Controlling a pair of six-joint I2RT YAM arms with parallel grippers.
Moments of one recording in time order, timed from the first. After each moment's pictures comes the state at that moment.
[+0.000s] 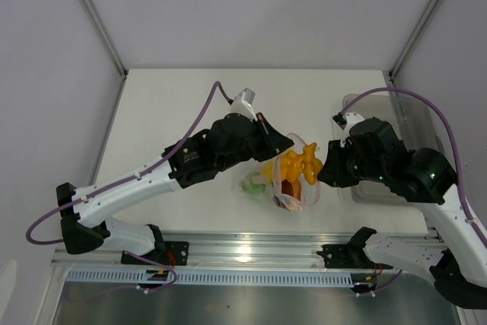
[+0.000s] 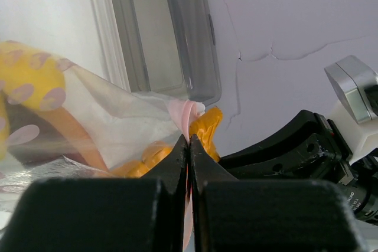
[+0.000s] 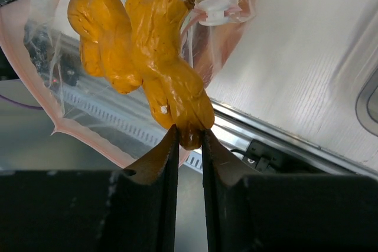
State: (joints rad) left arm -1.12 1.32 1.39 -0.41 -0.24 -1.13; right arm 0.76 0.97 1.49 -1.33 0.01 0.50
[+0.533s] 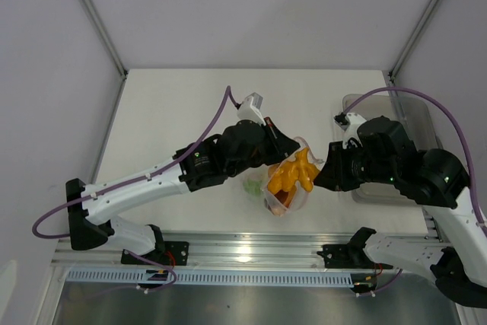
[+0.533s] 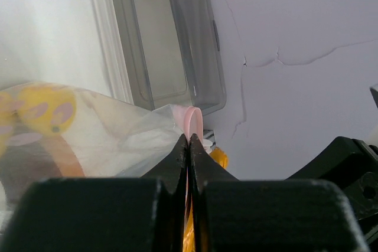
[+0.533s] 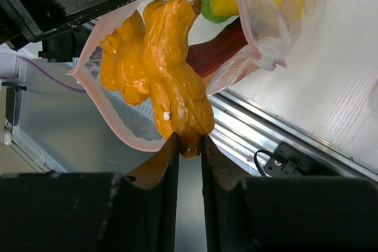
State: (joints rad) left arm -1.18 1.36 1.39 -0.37 -0.33 -1.13; right arm 0.79 0.98 1.58 -1.36 -0.11 0.54
